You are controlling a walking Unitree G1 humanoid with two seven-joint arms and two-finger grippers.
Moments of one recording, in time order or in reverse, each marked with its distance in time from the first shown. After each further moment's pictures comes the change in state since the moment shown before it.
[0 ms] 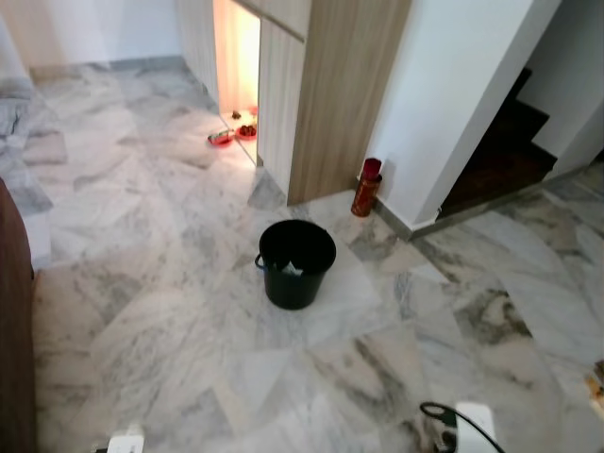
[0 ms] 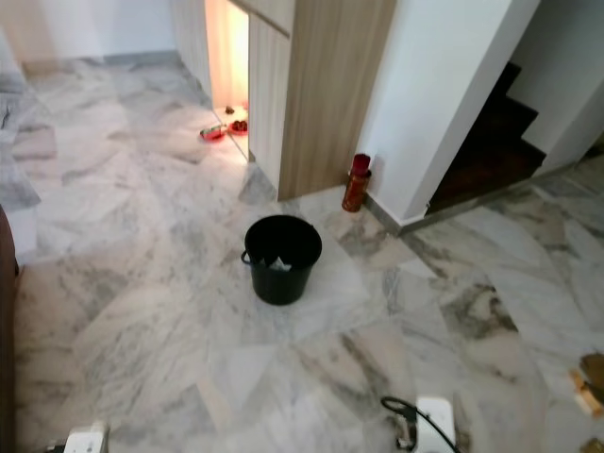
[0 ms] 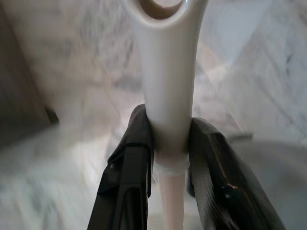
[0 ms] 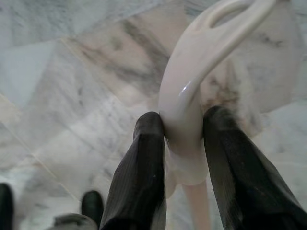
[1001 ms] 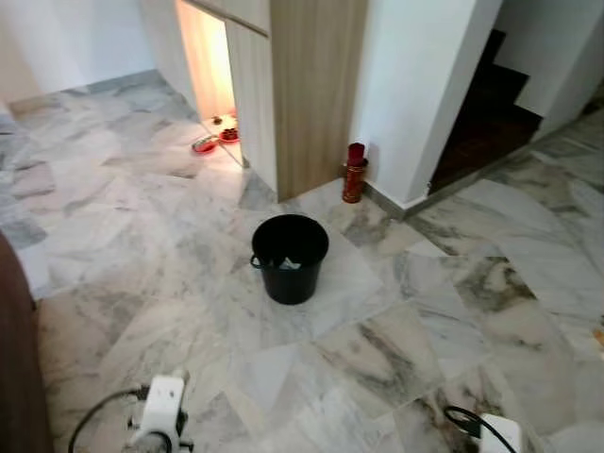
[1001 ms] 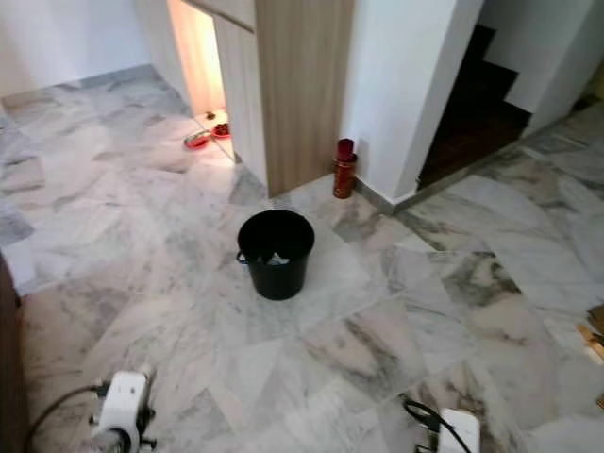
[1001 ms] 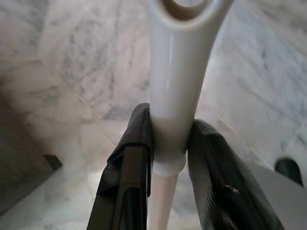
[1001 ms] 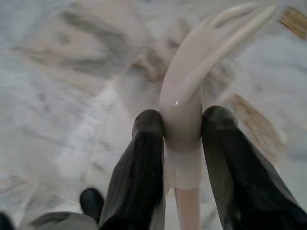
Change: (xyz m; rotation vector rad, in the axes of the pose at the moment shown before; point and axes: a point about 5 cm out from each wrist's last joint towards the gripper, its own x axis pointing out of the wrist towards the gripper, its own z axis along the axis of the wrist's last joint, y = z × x) left arm 0.009 -0.036 0.020 0.051 -0.003 -0.075; right arm -0.011 -0.048 -0.023 0.134 0.021 -0.171
